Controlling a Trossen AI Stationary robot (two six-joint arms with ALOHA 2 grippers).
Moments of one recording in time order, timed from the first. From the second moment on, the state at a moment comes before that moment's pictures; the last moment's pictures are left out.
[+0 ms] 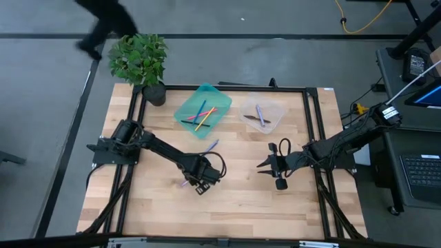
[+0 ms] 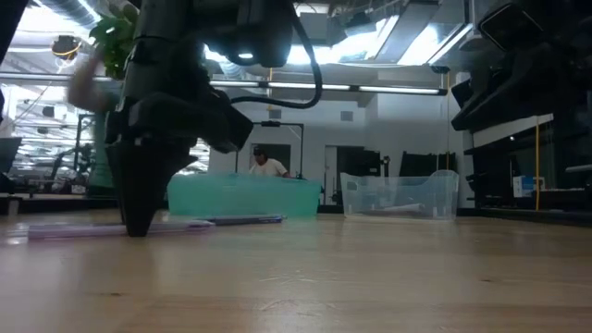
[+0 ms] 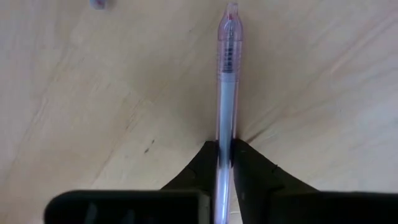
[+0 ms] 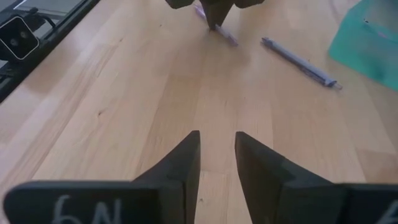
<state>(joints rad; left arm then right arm) -0.31 2.03 1.29 -0.92 0.03 -1.02 0.43 1.11 0.37 0.20 0.26 0.10</state>
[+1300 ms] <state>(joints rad) -0.52 1.77 1.28 -0.81 -0.34 -0.67 0.43 1.11 0.37 0.16 0.21 0.15</state>
